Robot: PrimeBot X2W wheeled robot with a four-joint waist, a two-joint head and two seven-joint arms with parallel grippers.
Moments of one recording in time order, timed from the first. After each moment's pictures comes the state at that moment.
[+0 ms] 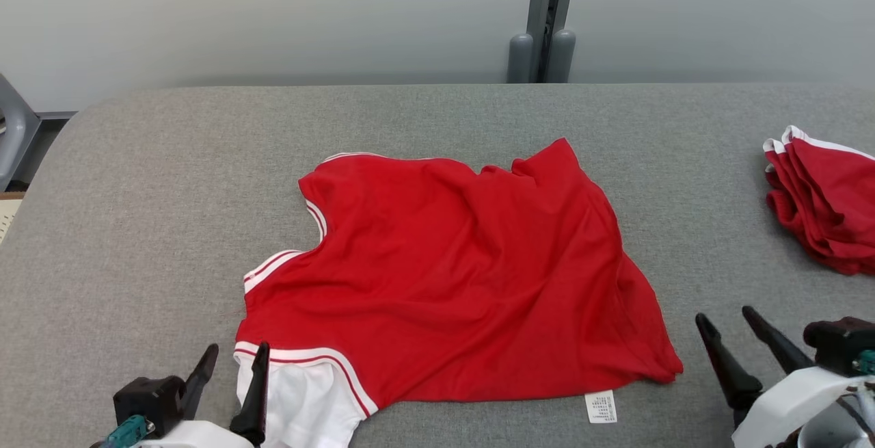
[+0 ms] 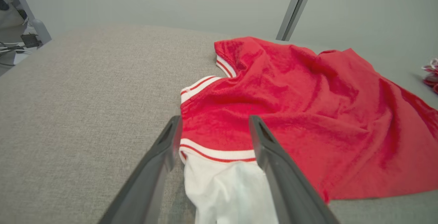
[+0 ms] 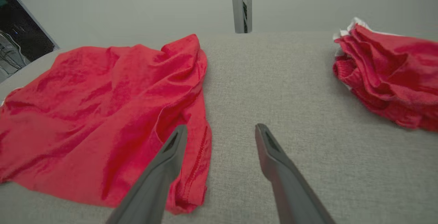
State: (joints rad) left arm 0.10 0.09 -0.02 0.10 -0.29 -0.08 -0.01; right arm -0.05 -0.34 0.18 0.22 0.50 0.13 -0.03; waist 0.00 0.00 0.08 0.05
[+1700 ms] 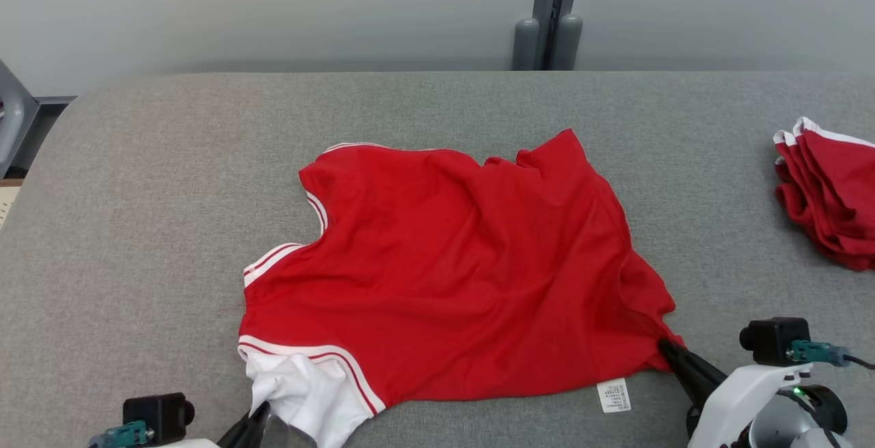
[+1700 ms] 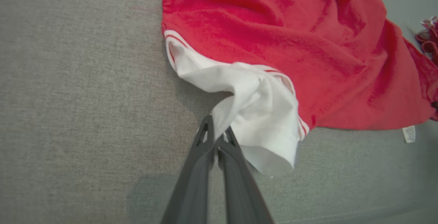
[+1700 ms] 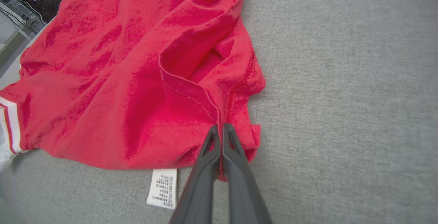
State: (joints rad) left arm 0.19 0.13 -0.04 0.03 -0.49 -0.08 0.39; right arm -0.15 -0.34 0.41 0.37 0.68 0.13 0.10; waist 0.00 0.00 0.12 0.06
